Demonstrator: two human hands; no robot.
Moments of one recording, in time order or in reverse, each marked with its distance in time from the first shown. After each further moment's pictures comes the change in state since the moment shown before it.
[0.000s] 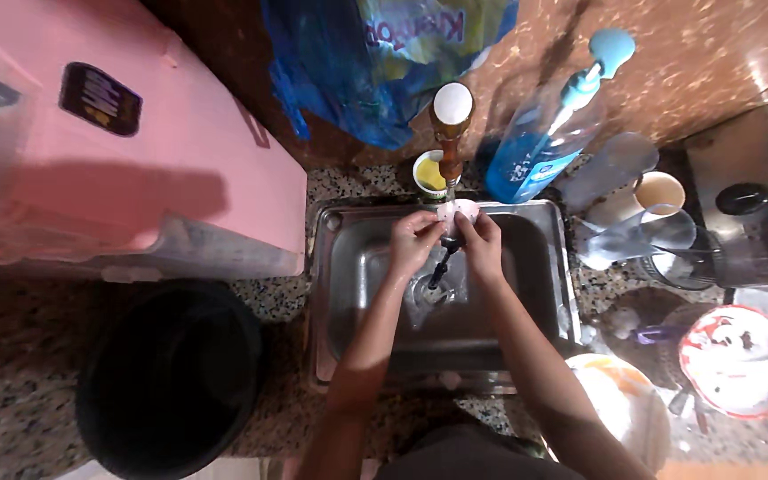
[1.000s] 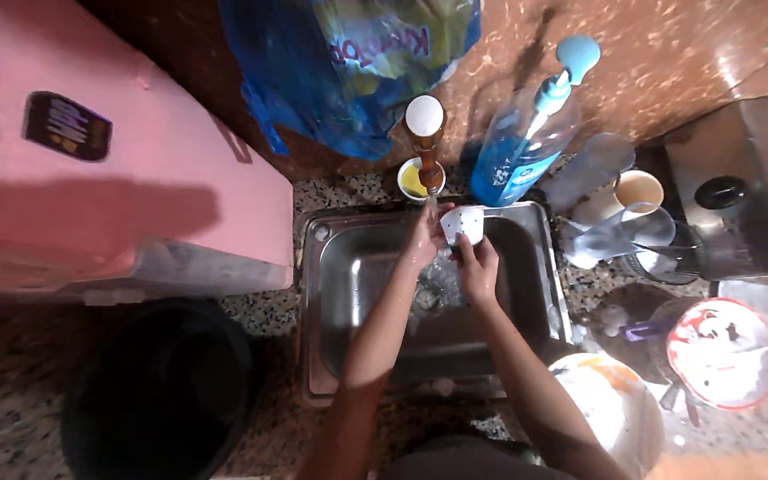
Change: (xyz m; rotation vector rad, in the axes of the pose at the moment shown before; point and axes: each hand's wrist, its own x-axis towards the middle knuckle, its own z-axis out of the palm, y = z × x) left_hand 0.032 -0.026 0.048 -0.459 -0.098 -0.428; right_hand -0.035 0.010 -0.022 -0.192 0.119 0.062
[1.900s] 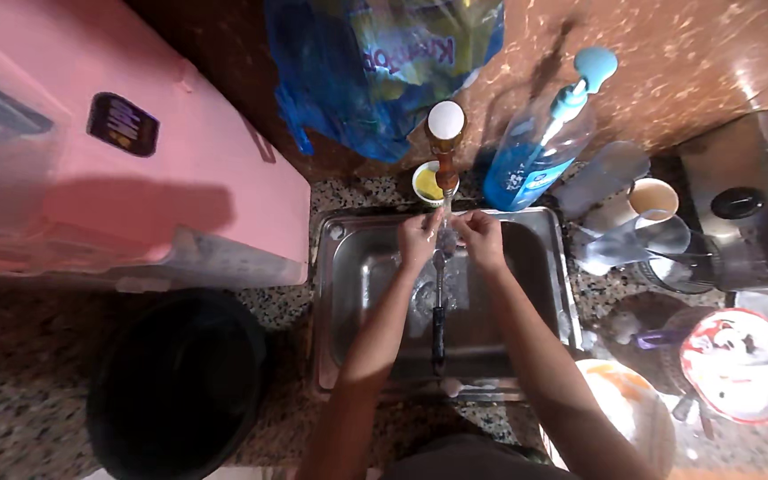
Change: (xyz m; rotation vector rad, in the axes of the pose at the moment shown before) left_hand 0.002 0.003 -0.034 0.809 0.350 0.596; right_hand 0.064 -0.017 0.013 -0.117 -0.210 -0.103
